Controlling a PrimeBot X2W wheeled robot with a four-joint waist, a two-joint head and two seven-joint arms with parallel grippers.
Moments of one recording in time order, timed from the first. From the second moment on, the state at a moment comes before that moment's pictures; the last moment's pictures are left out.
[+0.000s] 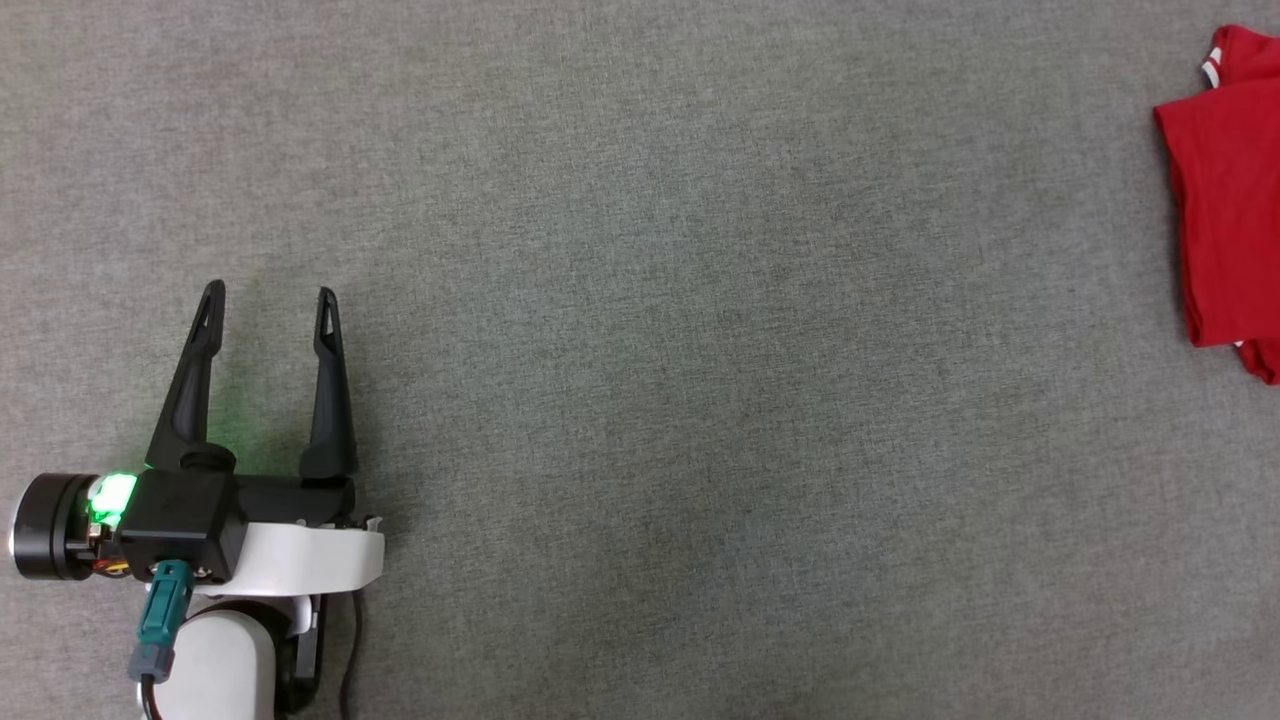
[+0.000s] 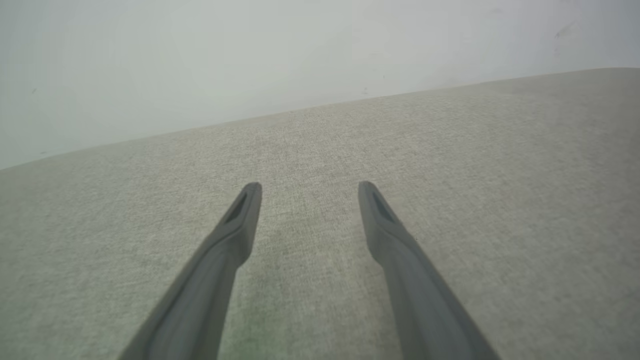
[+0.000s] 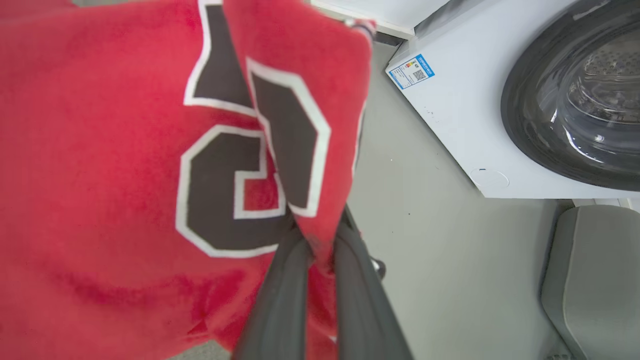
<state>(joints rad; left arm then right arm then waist) -0.15 0.16 0.01 -0.13 0.00 0.02 -0.26 -0.76 -0.75 0.04 0.60 0.26 0.13 0.43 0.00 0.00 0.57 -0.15</state>
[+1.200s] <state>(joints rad) 0.04 0.09 0.01 0.01 -0.06 0.03 -0.26 -0.30 -0.24 0.05 0.03 0.15 0.13 -0.17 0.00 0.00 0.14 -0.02</state>
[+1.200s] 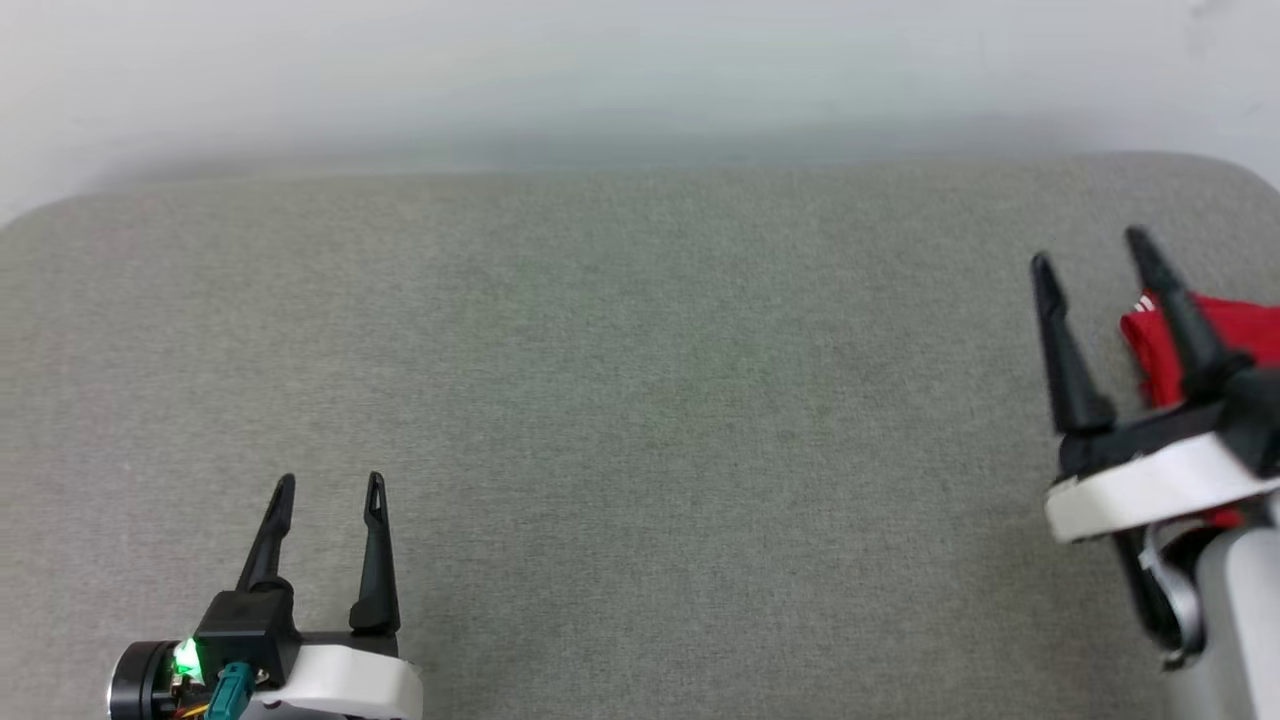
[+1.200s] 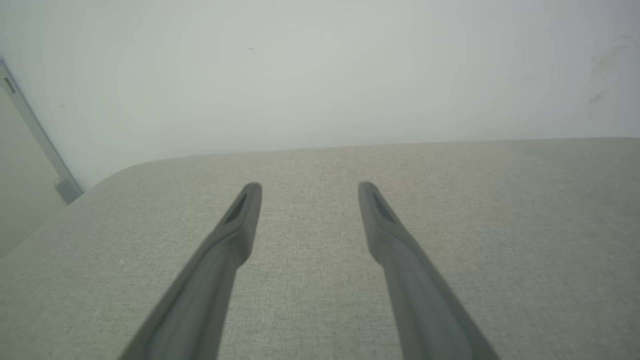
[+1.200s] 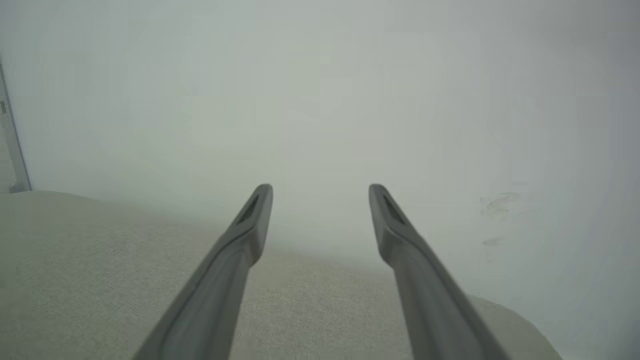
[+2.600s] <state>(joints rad) 0.14 0.06 0.01 0.11 -0.06 -0.02 -0.26 0.13 -0.06 -0.01 0.01 0.12 0.13 -0.18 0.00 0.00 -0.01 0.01</state>
